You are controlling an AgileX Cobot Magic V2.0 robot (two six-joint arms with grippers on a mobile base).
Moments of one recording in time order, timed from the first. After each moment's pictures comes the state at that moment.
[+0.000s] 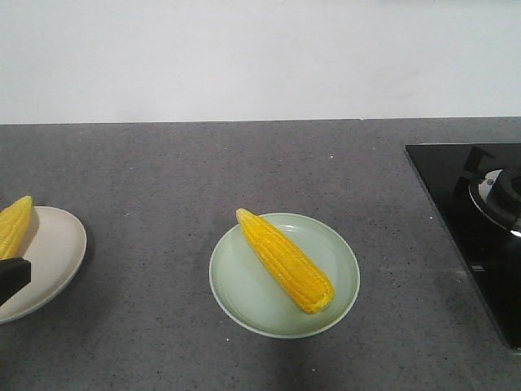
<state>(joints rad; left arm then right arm) -0.01 0.59 -0.55 -0.83 0.69 0.89 0.41 0.46 -0.65 0.15 0.58 -0.32</state>
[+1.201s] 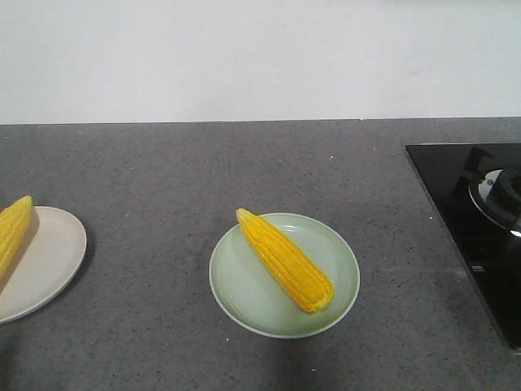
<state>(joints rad) -0.01 0.13 0.00 -0.26 0.22 0.19 0.41 0.46 -0.65 0.15 0.58 -0.32</state>
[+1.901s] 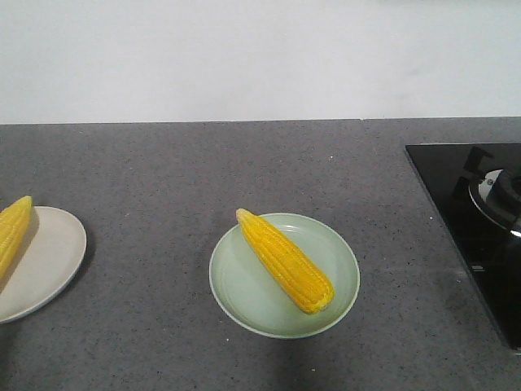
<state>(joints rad) 0.00 -0.01 0.03 -0.17 0.08 0.19 0.41 0.46 -0.65 0.15 0.58 -0.32</state>
